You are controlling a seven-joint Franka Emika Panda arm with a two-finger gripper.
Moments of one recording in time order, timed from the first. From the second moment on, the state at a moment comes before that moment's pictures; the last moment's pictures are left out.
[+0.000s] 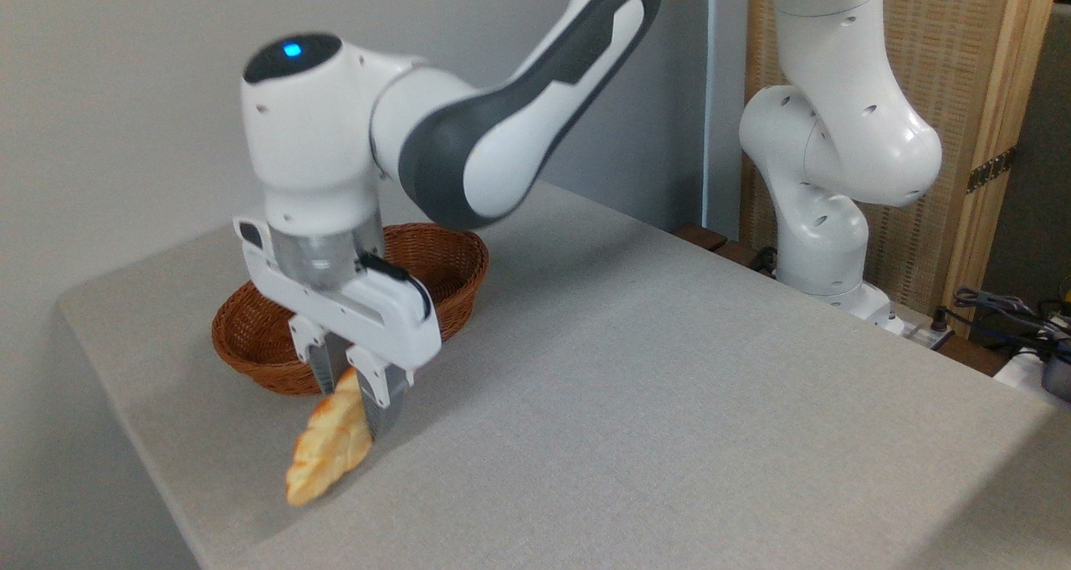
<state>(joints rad) -0.04 0.21 -0.07 -1.78 -0.11 2.06 0.47</state>
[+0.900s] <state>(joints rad) -0.07 0.11 -0.43 -1.58 -0.17 1.62 0.46</state>
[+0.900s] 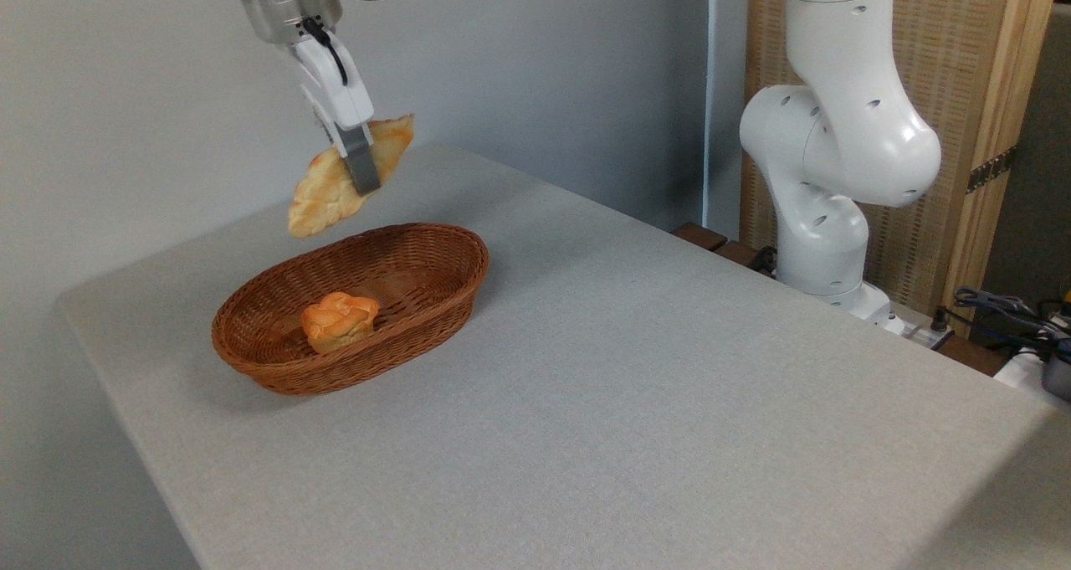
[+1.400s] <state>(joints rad) -0.07 0.14 -0.45 -1.59 -0.17 1.62 0.46</state>
